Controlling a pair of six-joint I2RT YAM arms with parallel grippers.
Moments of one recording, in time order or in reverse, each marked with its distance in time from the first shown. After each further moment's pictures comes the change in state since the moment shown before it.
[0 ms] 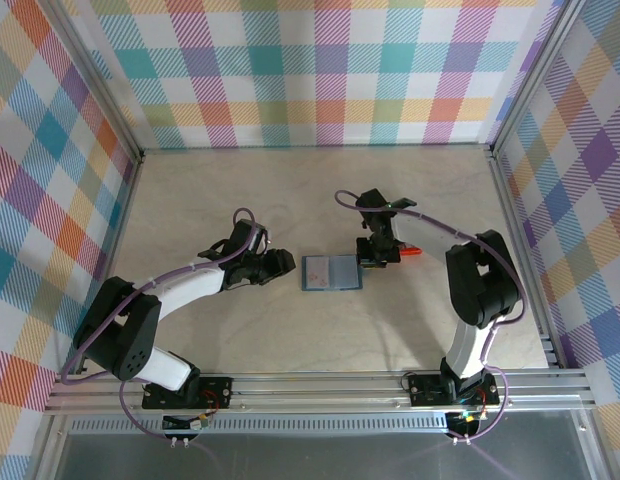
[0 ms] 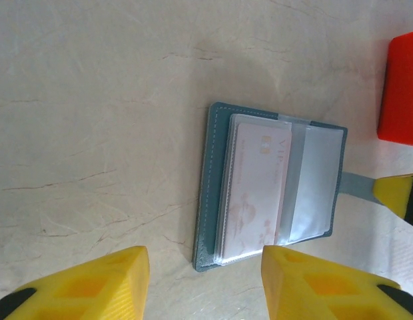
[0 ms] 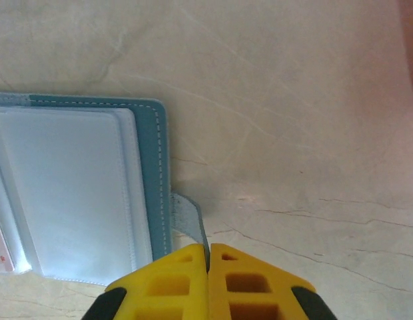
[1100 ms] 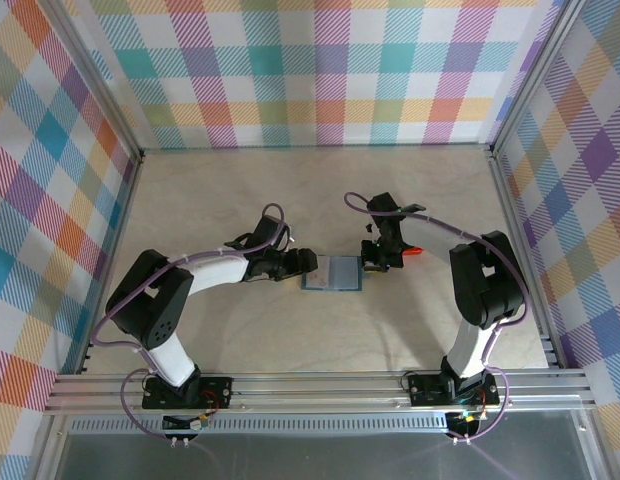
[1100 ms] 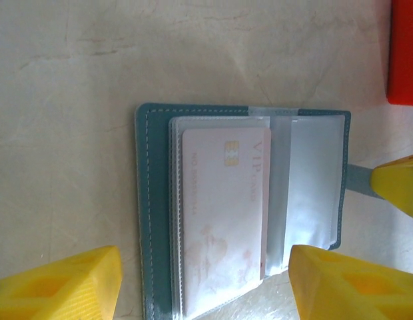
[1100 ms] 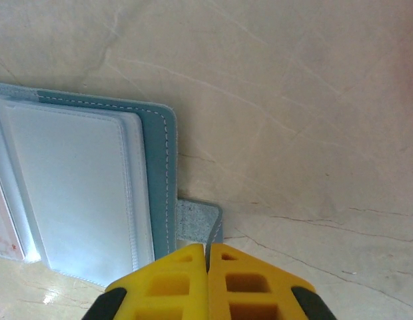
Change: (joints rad) left arm -0.074 0.223 0.132 0.073 0.039 0.109; right arm -0.049 -0.013 -0.087 0.095 -0.145 -0.017
